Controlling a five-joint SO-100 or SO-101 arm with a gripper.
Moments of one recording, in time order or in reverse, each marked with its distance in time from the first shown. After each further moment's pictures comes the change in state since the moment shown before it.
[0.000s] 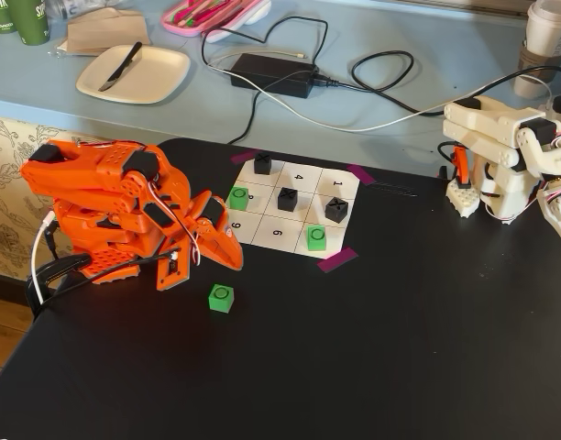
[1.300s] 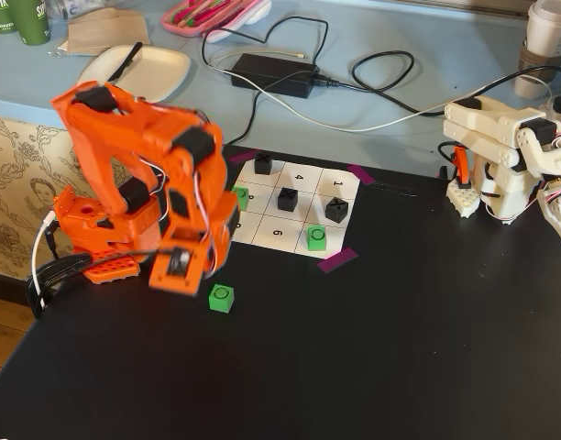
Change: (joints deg) arm 19.2 -72.2 -64.4 28.6 -18.5
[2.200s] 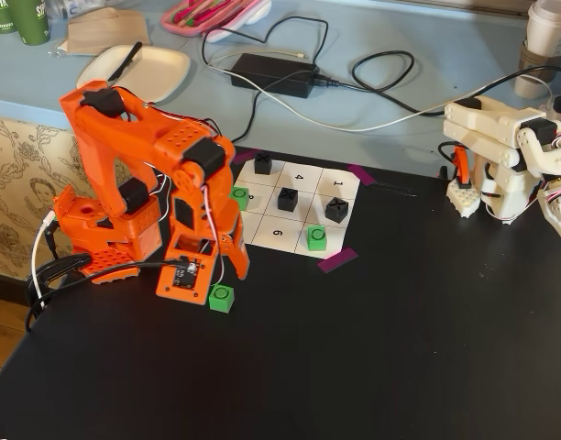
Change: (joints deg) arm -3.9 -5.3 -3.0 5.5 -1.1
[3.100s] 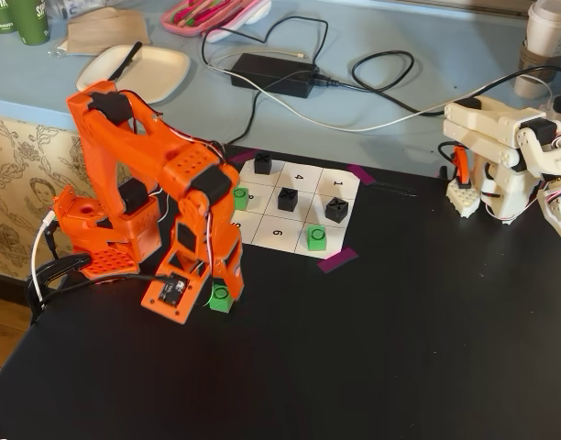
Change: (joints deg) arm 3.0 -4.9 7.2 -8.4 9.0
